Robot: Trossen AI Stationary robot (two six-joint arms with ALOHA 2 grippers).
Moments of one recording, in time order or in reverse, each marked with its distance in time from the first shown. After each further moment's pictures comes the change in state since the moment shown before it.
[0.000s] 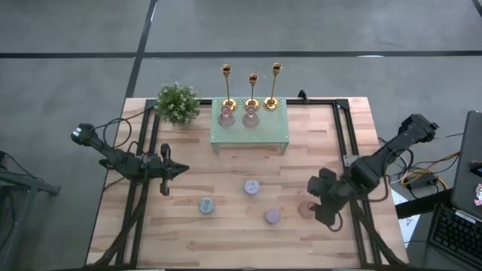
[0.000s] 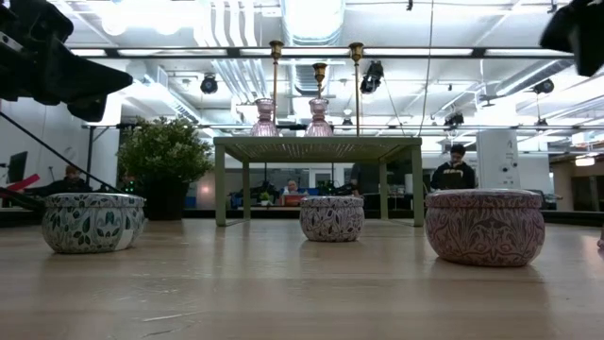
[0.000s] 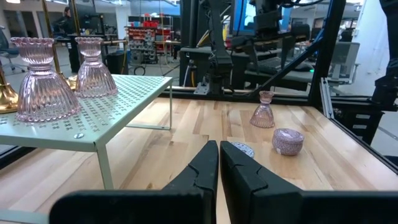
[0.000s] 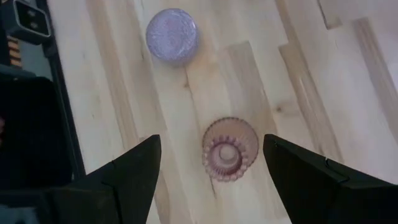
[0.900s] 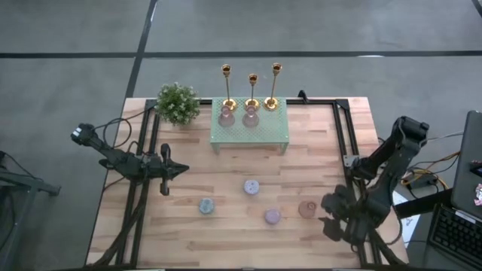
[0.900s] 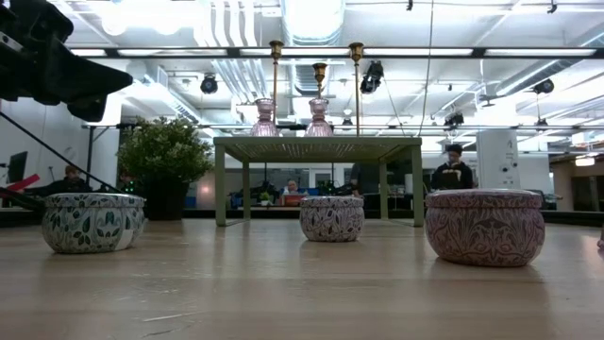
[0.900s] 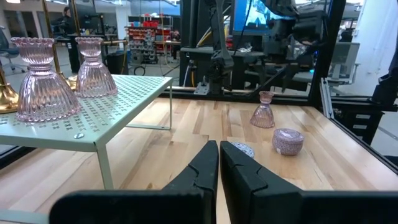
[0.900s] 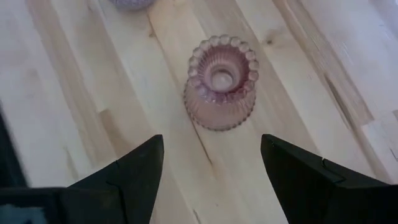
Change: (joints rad) left arm 0.000 0.000 0.000 0.000 0.000 0.000; right arm 0.395 0.145 -0.127 -0.001 0.254 0.554
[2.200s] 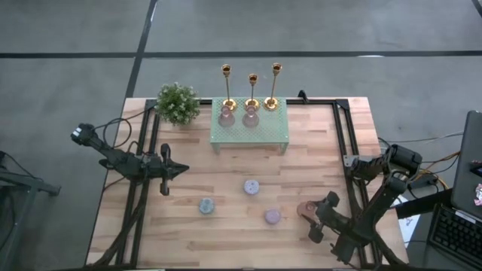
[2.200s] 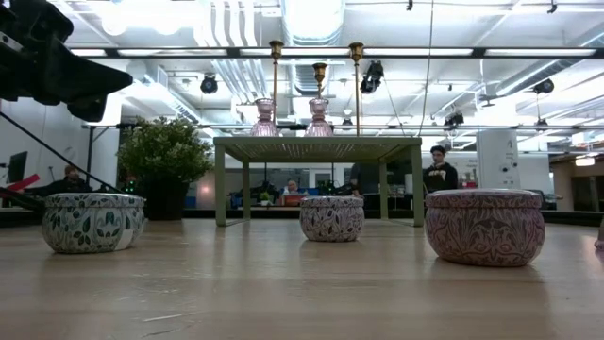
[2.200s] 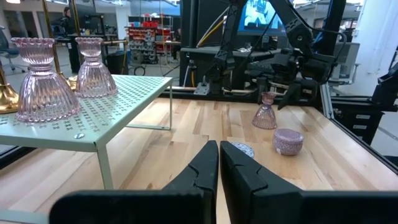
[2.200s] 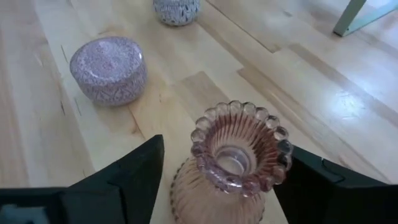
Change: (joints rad) left arm 0.000 0.000 0.000 0.000 0.000 0.000; right arm 0.067 0.399 0.006 0.093 0.517 0.264
